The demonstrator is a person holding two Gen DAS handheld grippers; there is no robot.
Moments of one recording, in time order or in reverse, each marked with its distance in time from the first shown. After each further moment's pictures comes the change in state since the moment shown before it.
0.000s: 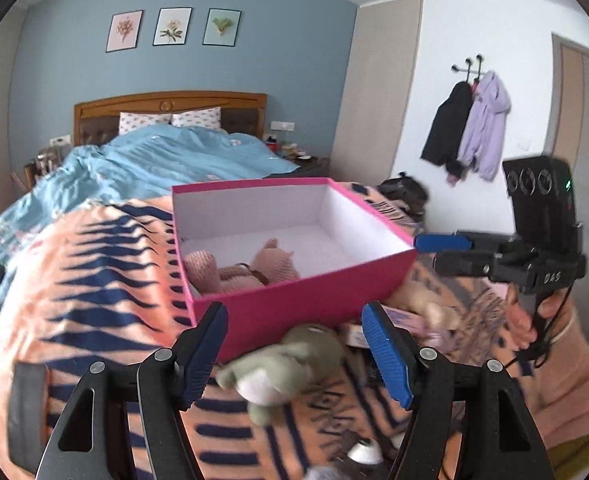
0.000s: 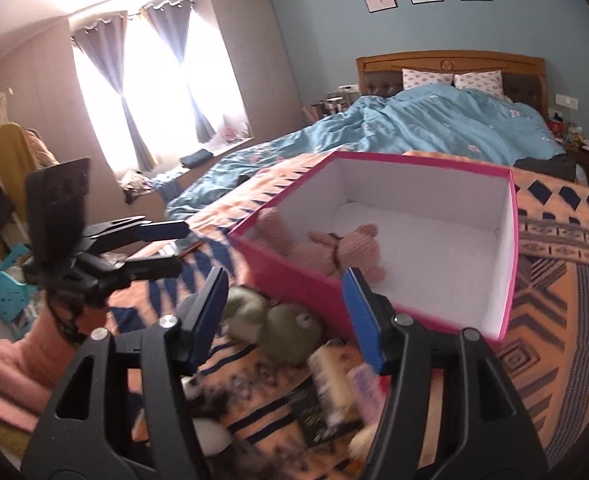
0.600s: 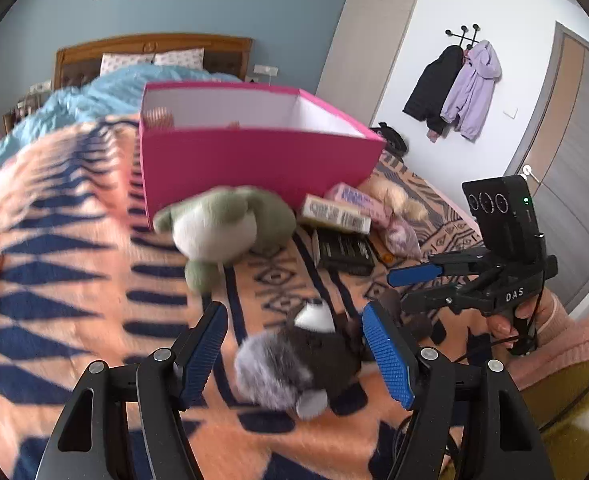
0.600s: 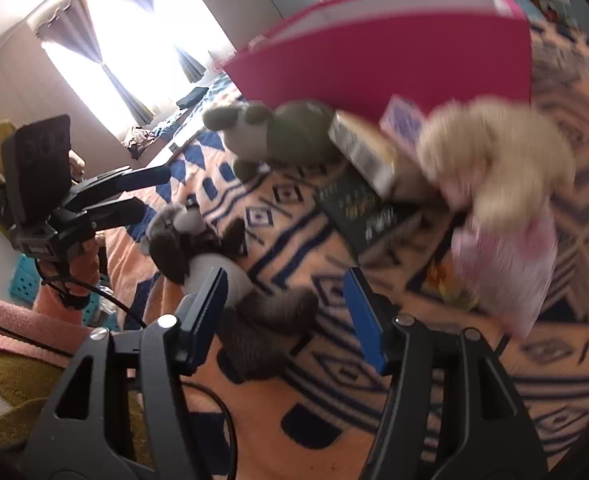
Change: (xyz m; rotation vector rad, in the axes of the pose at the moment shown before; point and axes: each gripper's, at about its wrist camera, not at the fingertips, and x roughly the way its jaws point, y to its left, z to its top) left arm 0.007 -0.025 -0.094 -0.062 0.205 -0.083; right arm 0.022 -0.001 -0.131 0.225 0.293 0.063
